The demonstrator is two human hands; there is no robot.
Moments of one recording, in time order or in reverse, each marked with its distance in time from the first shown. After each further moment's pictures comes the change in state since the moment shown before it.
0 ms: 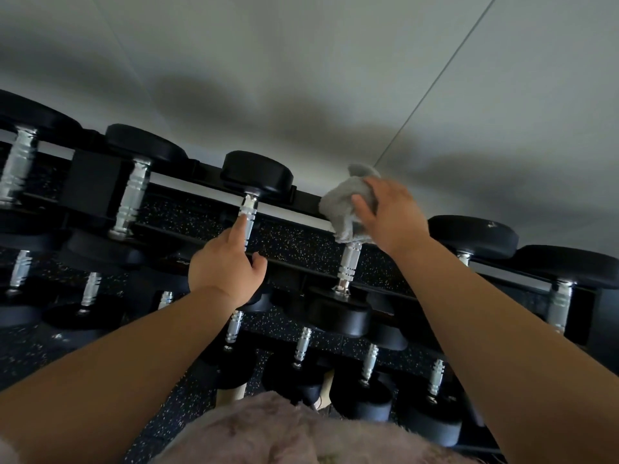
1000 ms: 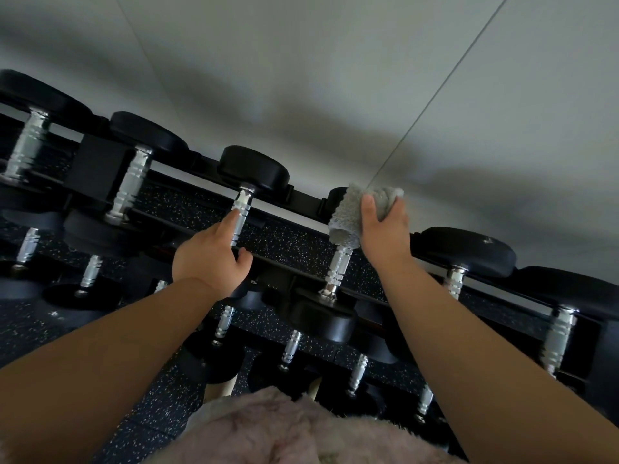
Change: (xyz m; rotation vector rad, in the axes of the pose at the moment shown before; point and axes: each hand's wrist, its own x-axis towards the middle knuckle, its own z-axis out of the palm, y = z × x) left_hand -0.002 0.002 0.002 -0.006 0.036 -0.012; right_hand -0.009 0.004 0.027 0.632 0.061 0.515
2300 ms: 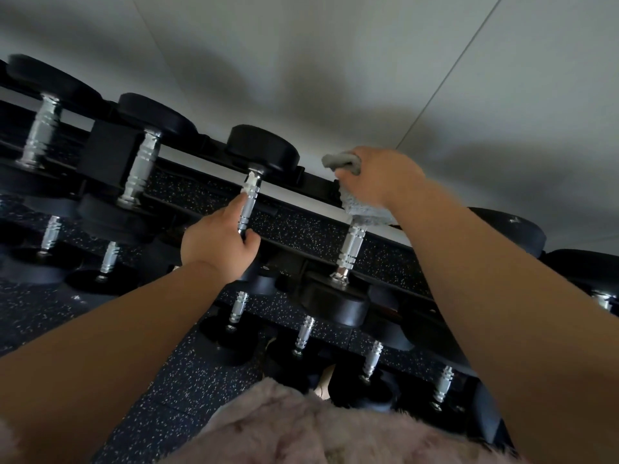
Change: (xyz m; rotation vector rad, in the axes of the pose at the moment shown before) left_hand 0.000 -0.003 0.001 0.007 0.023 -0.020; right_hand 0.044 -0.059 0.001 -0.839 -0.319 -0.597
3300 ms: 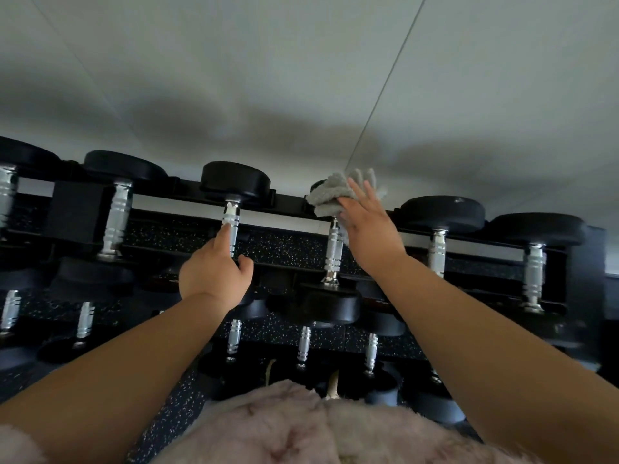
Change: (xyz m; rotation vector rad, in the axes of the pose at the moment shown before) left_hand -0.001 0.002 -0.011 0.009 -0.081 0.038; right_hand -0.105 -0.017 0.040 0.001 0.329 0.031
